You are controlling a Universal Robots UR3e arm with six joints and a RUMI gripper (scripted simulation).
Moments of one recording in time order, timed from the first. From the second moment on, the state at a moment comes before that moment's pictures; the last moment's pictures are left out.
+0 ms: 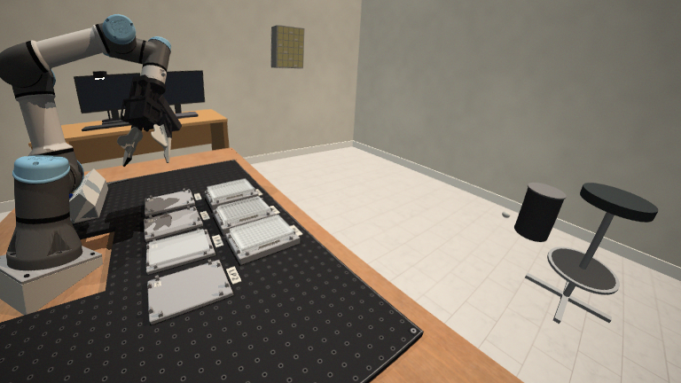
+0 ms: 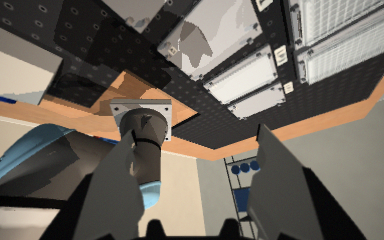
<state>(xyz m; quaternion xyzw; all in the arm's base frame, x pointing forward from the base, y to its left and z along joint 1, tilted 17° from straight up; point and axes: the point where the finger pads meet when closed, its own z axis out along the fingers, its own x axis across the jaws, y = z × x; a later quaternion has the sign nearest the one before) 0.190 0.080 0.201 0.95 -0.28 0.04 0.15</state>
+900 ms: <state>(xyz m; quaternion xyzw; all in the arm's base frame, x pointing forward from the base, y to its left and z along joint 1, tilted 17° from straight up) 0.215 0.060 0.172 0.89 -0.46 -0.03 0.03</state>
